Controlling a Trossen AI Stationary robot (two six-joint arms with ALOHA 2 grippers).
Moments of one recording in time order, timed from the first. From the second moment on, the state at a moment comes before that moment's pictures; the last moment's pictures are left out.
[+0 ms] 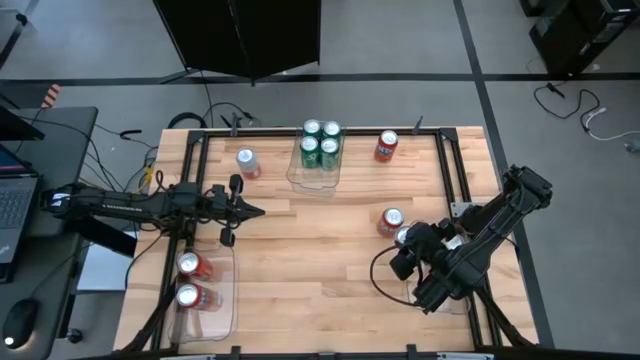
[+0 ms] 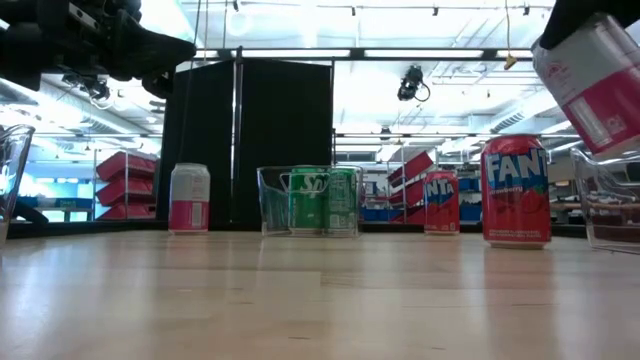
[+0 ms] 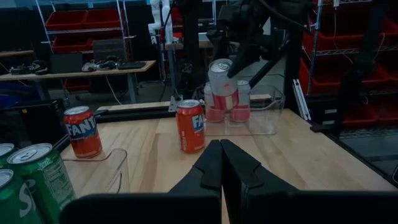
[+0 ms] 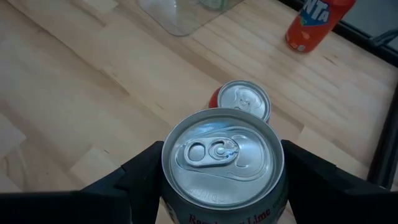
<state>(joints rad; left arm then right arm) -0.01 0.55 0.19 0.38 0.05 0.04 0.77 1.57 1.35 -1.57 0.69 1.78</state>
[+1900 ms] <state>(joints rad) -0.01 0.55 0.19 0.37 0.05 0.05 0.69 1.69 1.09 -1.36 1.03 1.96</state>
